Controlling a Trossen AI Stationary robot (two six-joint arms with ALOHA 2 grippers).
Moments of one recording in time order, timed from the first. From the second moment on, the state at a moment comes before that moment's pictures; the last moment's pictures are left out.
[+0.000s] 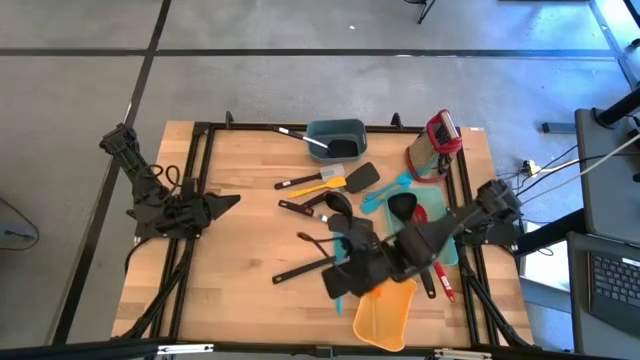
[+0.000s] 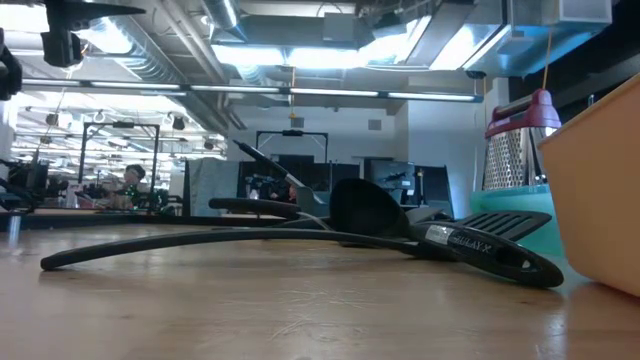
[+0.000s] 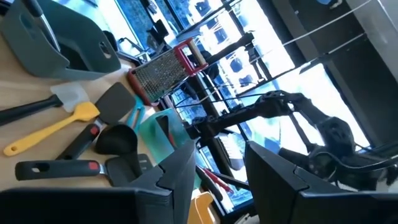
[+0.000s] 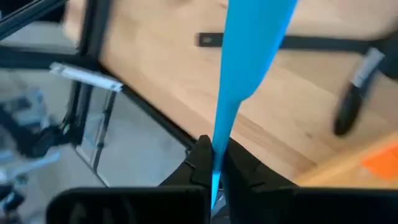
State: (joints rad) left arm -0.86 0.44 0.36 0.10 -1.24 -1.03; right arm 0.55 1.86 1.86 -0.99 0.18 1.64
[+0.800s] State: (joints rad) left arm -0.81 0.45 0.36 0.07 -1.17 -1.00; right arm 0.79 1.81 1.44 -0.70 0.09 2.29
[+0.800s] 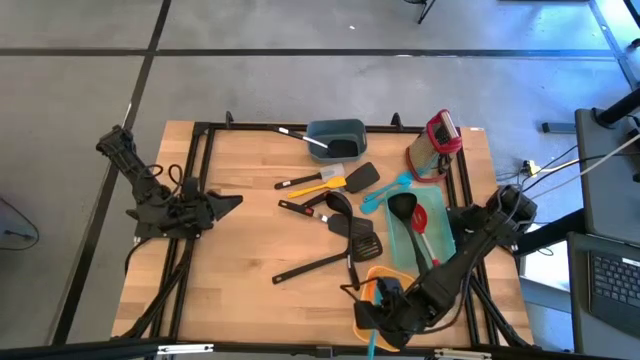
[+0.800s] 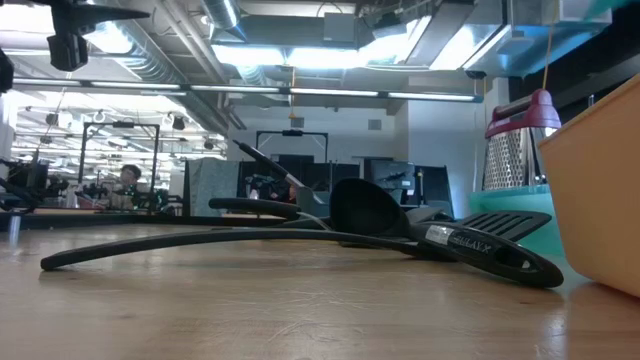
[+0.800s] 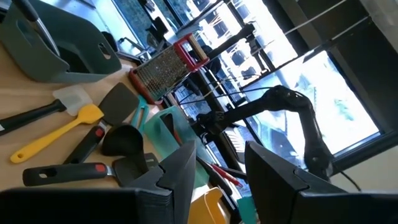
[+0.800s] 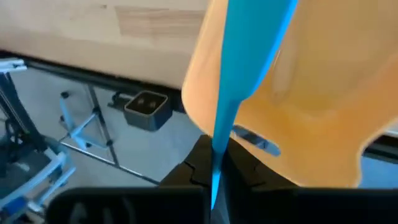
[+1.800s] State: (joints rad) left arm -0.81 0.56 0.37 0.09 -1.17 -1.06; right arm 0.72 1.60 1.03 -0.42 -0.14 2.27
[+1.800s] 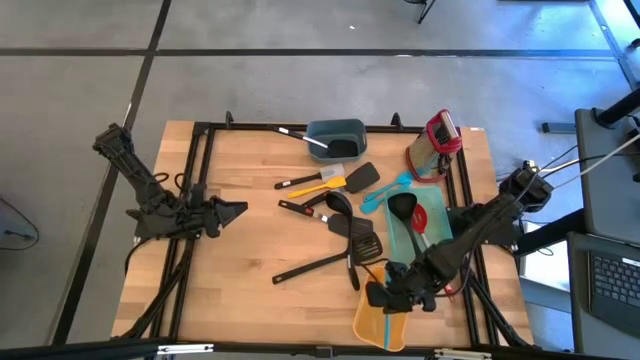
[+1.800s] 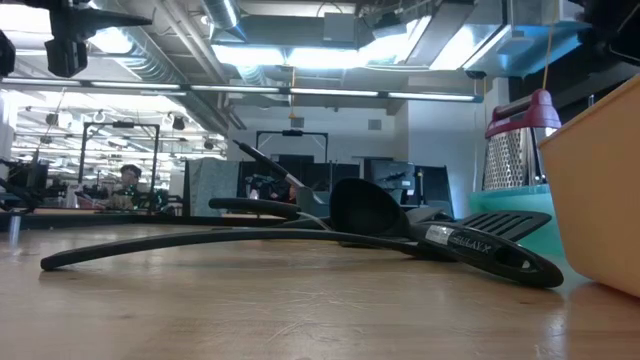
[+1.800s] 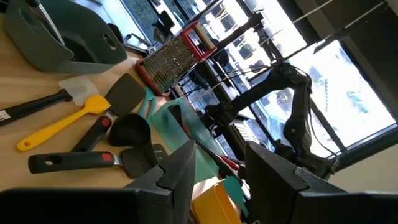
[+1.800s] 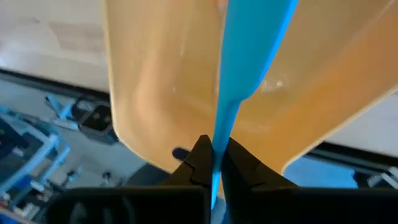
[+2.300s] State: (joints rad) left arm -0.81 0.55 0.37 0.09 -1.18 -1.05; right arm 0.65 1.60 1.00 -0.35 -0.28 2.20
